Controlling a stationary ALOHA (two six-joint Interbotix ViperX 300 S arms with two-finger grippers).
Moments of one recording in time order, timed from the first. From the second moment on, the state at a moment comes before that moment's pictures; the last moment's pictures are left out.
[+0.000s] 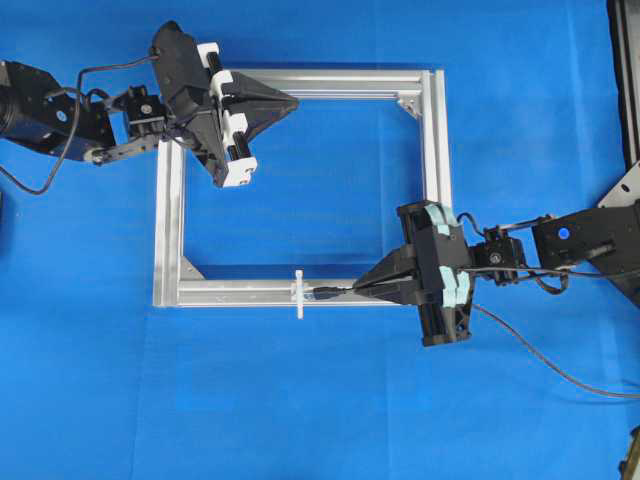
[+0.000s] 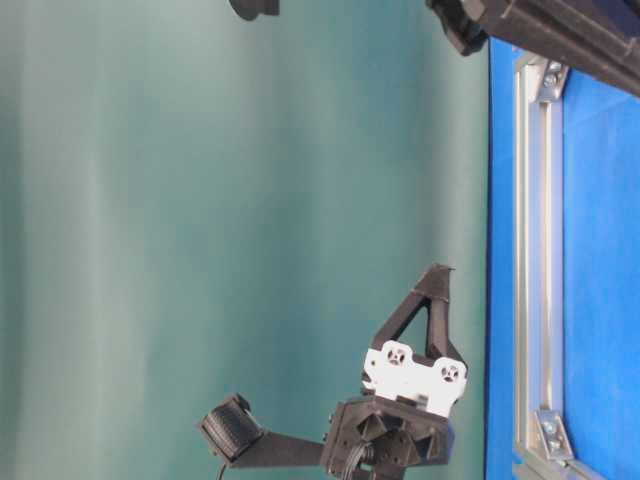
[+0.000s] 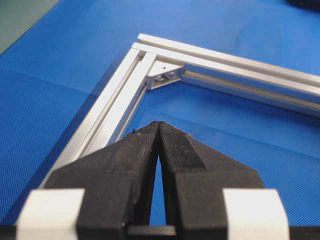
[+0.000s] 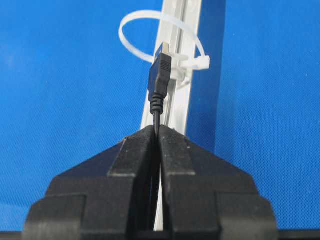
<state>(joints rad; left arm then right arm) 0.25 0.14 0.84 -0.08 -0.78 0.00 0.17 0.01 0.95 0.01 -0.47 0.17</state>
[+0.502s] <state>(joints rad) 0.25 0.14 0.84 -0.08 -0.78 0.00 0.17 0.11 0.84 0.01 -0.48 0.17</state>
